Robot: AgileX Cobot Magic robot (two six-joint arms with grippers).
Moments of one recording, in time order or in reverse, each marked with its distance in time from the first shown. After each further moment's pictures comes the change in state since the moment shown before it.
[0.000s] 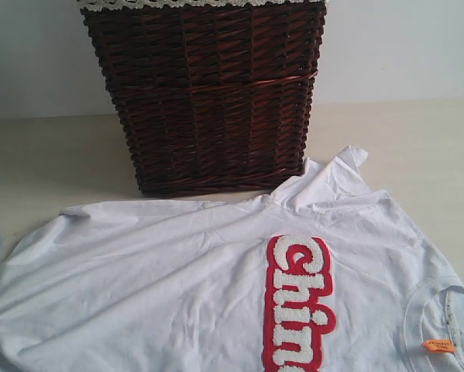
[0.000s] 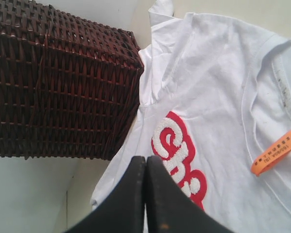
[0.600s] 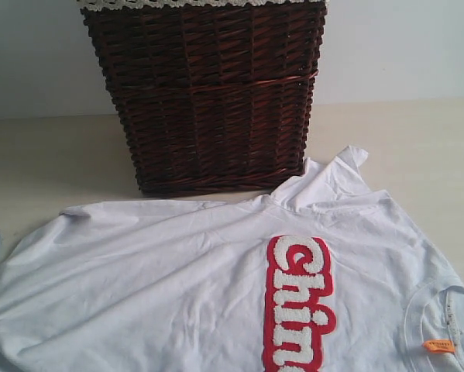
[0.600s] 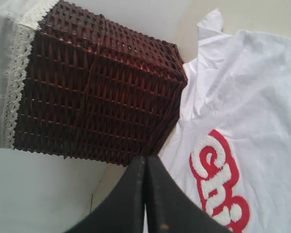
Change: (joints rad) left arm 0.000 0.000 0.000 0.000 -0.002 0.000; right arm 0.011 0.005 0.000 0.010 -0.158 -0.072
